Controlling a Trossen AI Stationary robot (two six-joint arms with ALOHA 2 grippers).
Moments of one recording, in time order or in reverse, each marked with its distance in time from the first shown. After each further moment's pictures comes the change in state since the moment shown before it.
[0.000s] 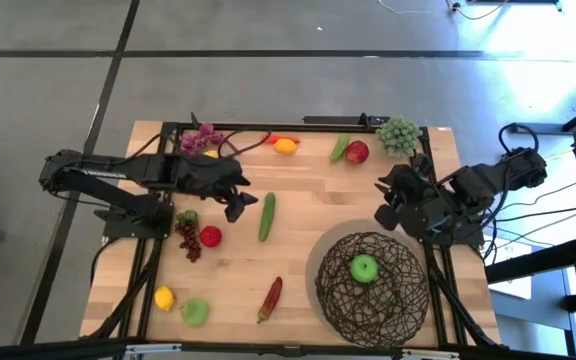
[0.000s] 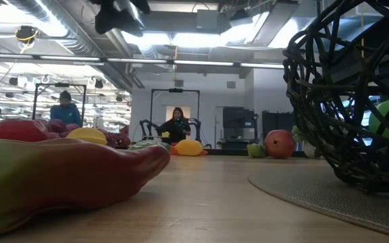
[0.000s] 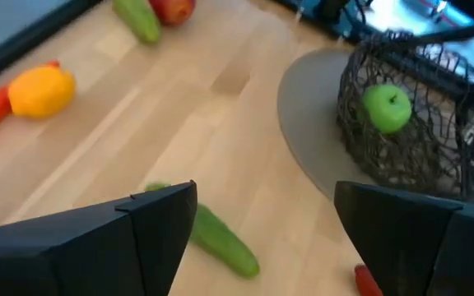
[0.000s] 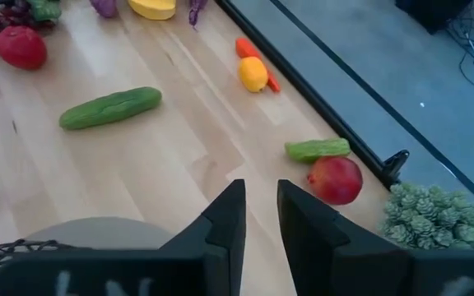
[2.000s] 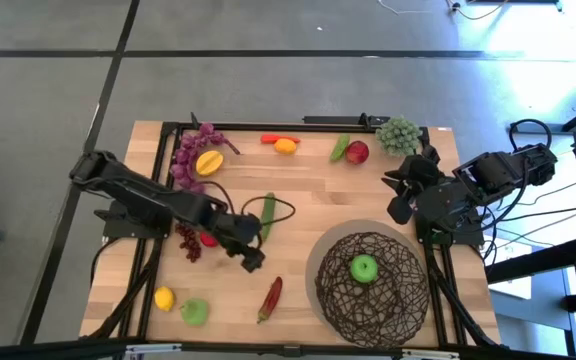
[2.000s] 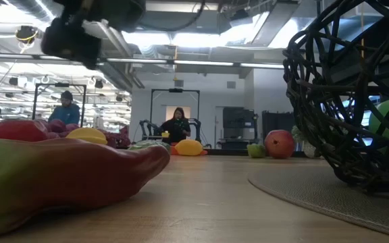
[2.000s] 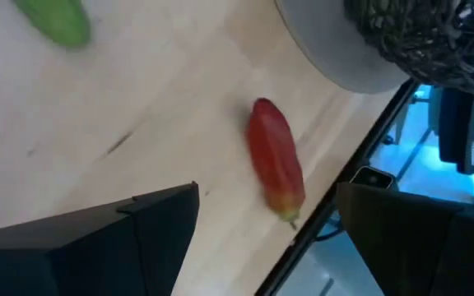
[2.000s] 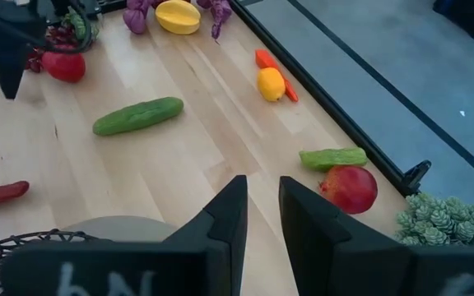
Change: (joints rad) left arm -0.265 0.365 0.000 0.074 0.341 -0.710; right arm -0.016 -0.100 0.000 0.056 -0.047 -0.097
